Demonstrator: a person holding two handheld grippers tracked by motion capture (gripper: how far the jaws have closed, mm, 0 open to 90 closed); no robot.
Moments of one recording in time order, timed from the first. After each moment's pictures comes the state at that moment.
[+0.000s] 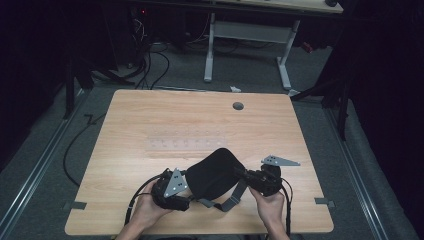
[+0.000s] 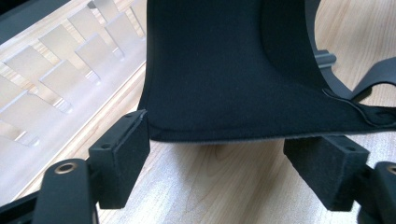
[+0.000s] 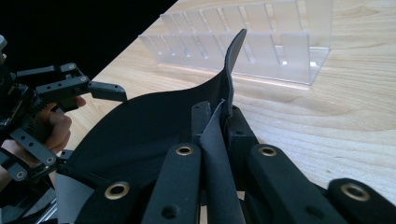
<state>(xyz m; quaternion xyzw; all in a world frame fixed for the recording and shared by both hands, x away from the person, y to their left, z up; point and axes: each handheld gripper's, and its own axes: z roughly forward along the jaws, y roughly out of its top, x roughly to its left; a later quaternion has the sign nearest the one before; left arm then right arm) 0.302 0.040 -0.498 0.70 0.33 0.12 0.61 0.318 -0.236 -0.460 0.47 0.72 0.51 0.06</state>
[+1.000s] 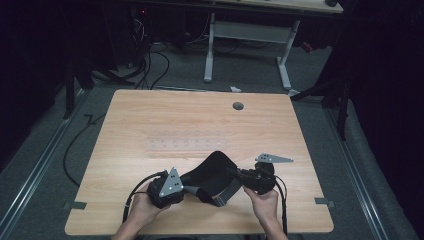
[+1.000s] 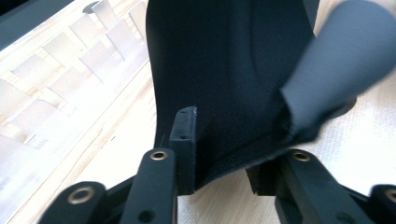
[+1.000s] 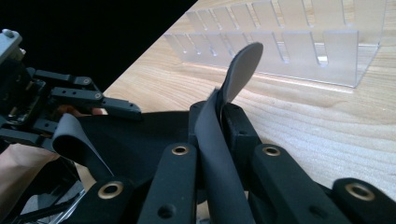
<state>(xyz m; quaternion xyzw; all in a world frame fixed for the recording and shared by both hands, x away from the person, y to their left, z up) 0.299 0.050 -0.485 0.71 0.32 0.10 0.62 0.327 -0.223 -0.460 0.45 0.72 0.53 0.01</state>
